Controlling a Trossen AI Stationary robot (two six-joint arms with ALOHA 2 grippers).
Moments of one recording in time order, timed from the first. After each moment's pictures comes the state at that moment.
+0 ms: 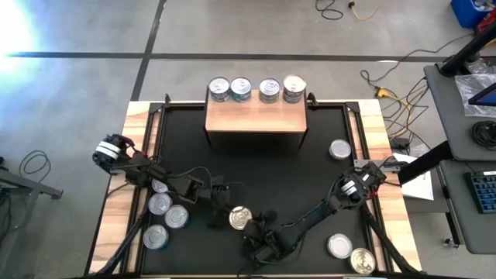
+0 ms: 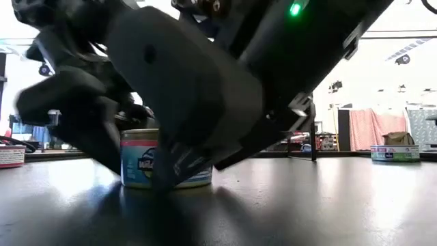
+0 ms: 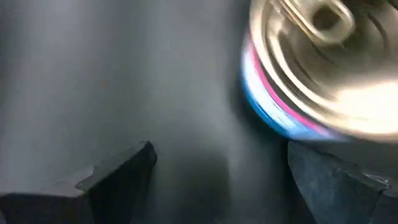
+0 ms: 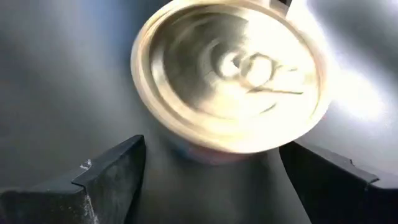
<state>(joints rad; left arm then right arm) -0.33 1.70 0.71 0.02 -0.16 -0.29 0.58 2.35 1.73 -0.56 0.72 0.94</state>
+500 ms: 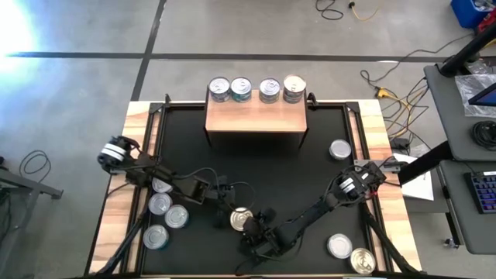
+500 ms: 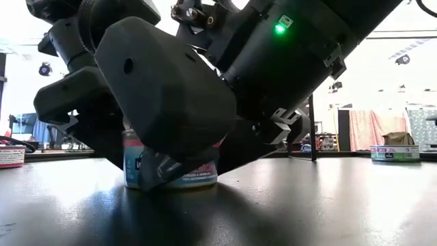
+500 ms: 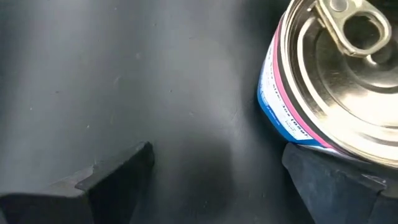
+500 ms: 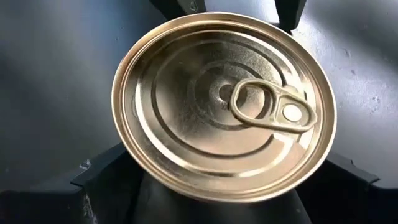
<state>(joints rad) -0.33 1.80 0.82 -0.04 -0.16 -0.31 0.50 2.35 1.66 -0.37 0.77 0.91</state>
